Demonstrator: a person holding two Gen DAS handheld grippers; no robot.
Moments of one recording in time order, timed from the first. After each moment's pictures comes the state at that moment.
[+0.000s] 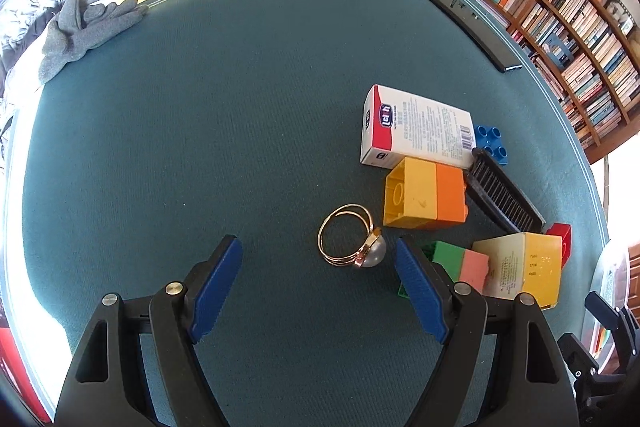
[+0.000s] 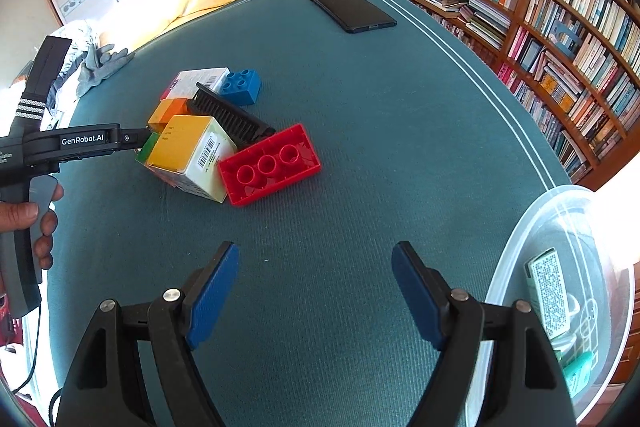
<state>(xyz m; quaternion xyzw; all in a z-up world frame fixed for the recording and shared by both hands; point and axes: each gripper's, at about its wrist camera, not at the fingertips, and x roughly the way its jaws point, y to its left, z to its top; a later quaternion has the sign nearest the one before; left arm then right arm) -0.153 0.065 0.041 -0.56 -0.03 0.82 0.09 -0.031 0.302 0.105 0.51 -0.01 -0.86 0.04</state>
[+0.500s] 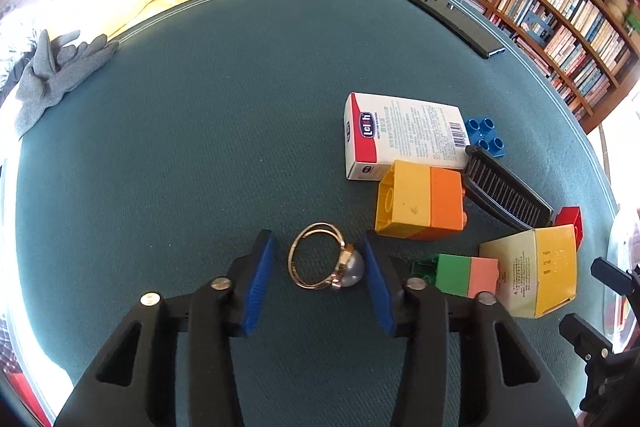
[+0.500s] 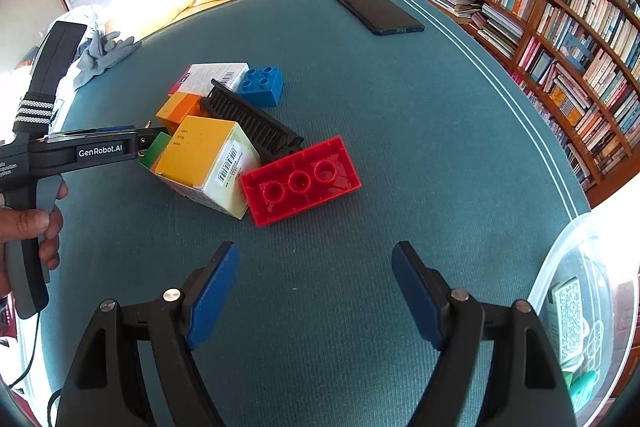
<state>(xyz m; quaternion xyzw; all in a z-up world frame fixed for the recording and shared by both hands) -0.166 0.076 0.037 -0.53 0.02 0.83 0.14 -0.052 0.278 0.098 0.51 0.01 -0.86 0.05</state>
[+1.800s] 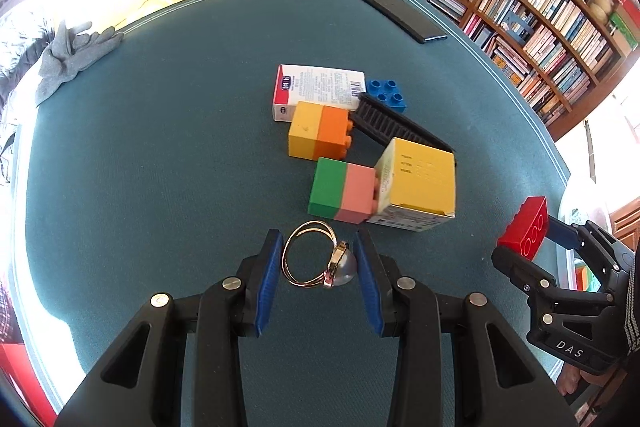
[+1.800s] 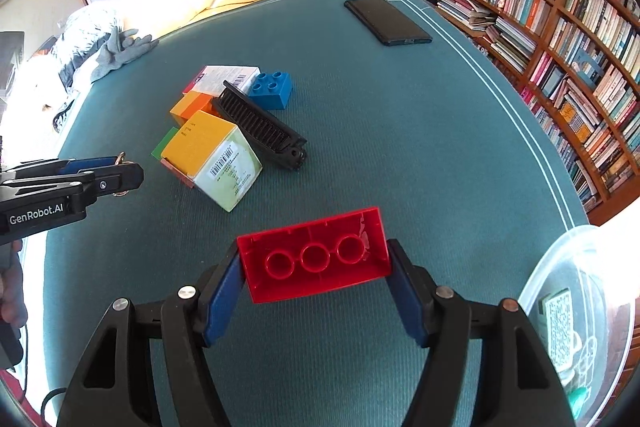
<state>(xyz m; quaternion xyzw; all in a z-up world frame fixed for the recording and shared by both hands) -0.086 0.101 0.074 -0.54 0.01 0.83 0.15 -0.032 0.294 0.108 0.50 0.02 -0.86 0.07</state>
